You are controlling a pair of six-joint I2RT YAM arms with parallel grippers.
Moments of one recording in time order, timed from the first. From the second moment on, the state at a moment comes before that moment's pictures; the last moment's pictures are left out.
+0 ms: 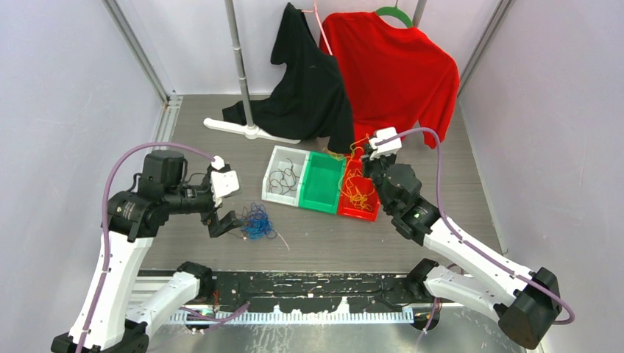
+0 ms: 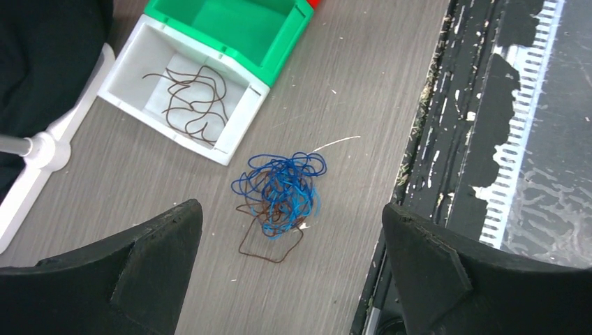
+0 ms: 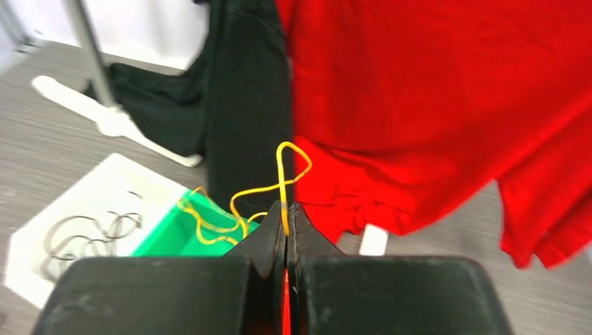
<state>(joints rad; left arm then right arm) -0.30 0.84 1.25 -1.22 0.71 0.77 0.71 0.91 0.68 0.25 0.46 -0.06</state>
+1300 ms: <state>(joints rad) -0.30 0.82 1.25 -1.16 0.68 0.75 0.70 1.05 0.66 -0.07 0.81 0.00</state>
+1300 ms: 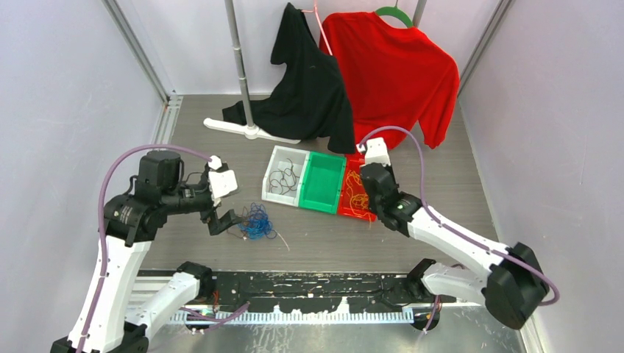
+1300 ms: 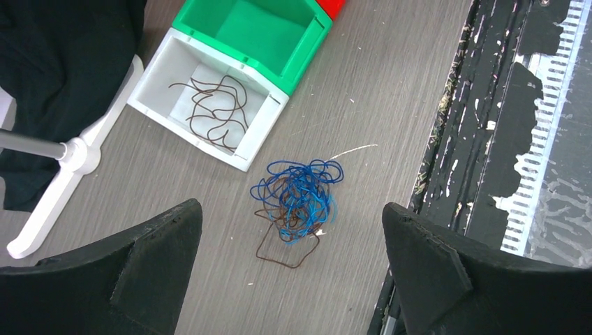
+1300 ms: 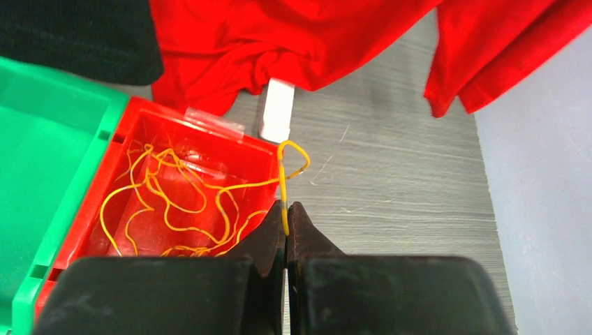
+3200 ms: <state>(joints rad) -0.30 0.98 1.31 -1.19 0.55 0.70 0.50 1.20 0.94 -0.44 0.14 0.27</state>
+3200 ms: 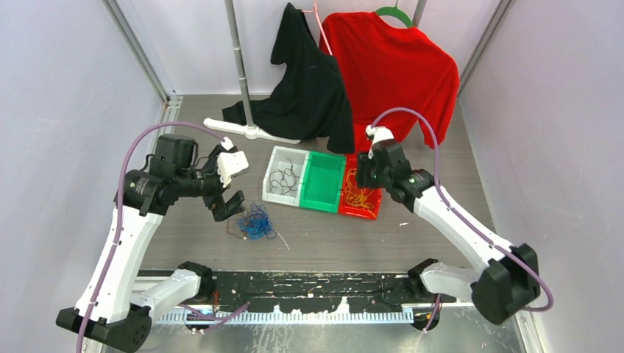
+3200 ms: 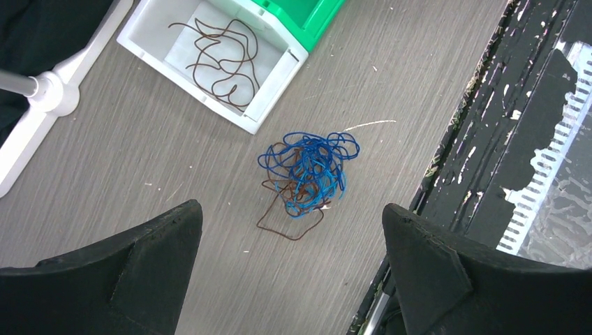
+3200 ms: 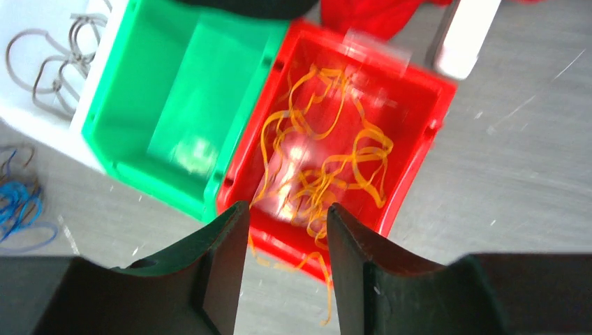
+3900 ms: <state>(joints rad) -0.08 1.19 1.19 -1.17 0.61 0.65 0.85 1.30 0.78 -0.03 0.00 0.53</state>
